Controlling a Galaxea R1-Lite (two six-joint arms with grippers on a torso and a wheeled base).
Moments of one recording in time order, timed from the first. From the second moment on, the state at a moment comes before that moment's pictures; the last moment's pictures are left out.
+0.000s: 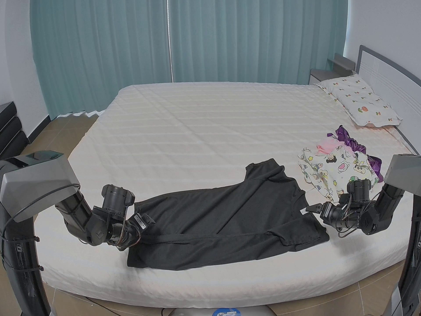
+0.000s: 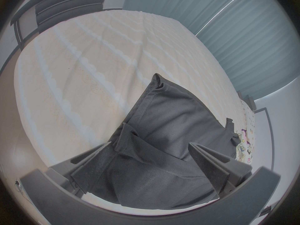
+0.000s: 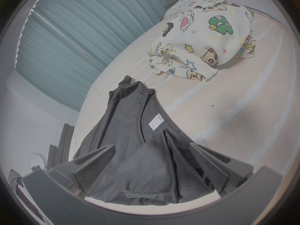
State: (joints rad) left arm -0.26 2.23 -0.78 -0.53 0.04 -0.95; right arm -0.01 2.30 -0.70 -0.89 0.28 0.56
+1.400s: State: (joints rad) left arm -0.19 2.14 -0.80 -0.36 0.01 -1.00; right arm 0.04 2.35 -0.71 -1.04 0.29 0.55
